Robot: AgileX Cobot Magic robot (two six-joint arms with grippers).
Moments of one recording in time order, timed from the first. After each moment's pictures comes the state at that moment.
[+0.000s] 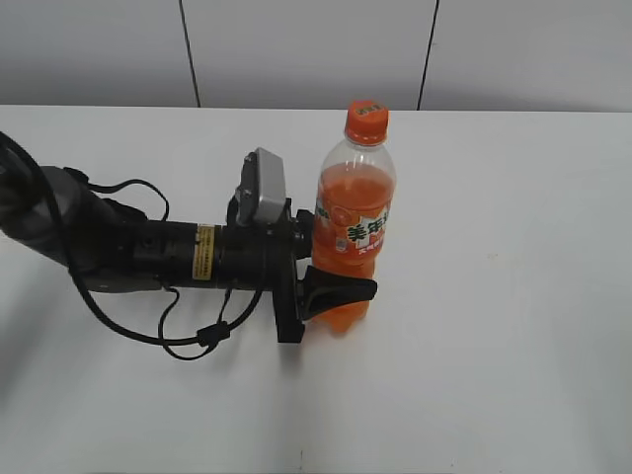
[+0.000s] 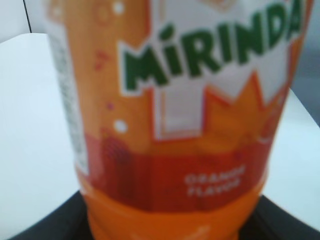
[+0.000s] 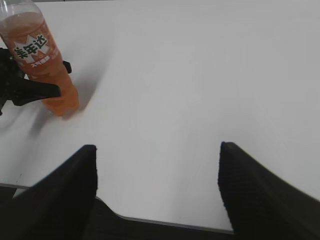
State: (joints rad) left arm -0.43 2.23 -1.01 1.21 -1.15 -0.44; right arm 0.05 -0.01 -0.51 0.23 1.08 -0.13
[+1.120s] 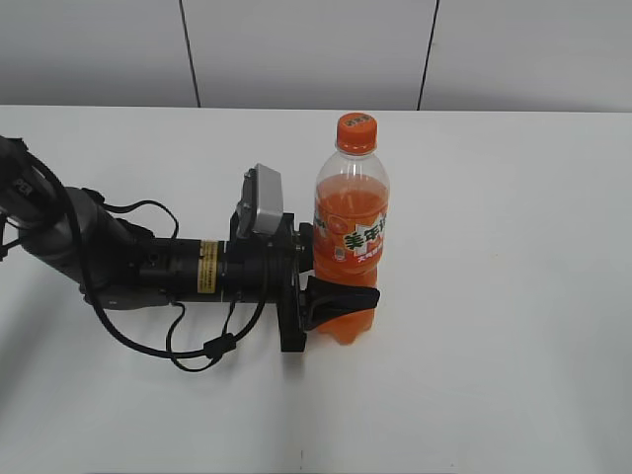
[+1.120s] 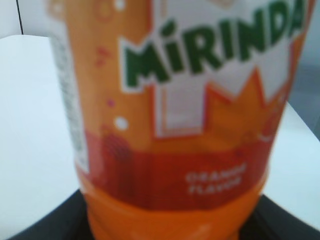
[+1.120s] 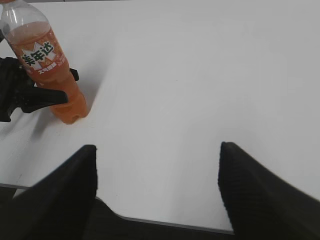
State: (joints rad) left arm -0.43 2.32 -1.04 1.18 -1.23 -0.43; right arm 0.05 -0.01 -0.51 0.23 1.08 -0.13
